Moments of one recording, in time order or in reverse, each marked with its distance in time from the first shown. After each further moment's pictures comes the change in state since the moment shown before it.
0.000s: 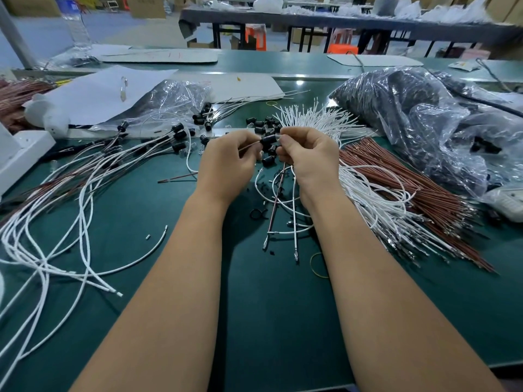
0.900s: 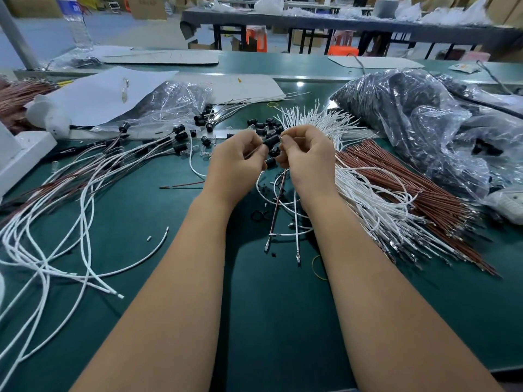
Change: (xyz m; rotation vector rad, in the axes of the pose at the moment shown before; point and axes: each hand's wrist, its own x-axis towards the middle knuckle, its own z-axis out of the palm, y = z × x) left_hand -0.001 0.002 0.008 -0.177 -0.051 -0.147; right_hand 0.001 0.005 0.003 -0.260 0.014 -0.136
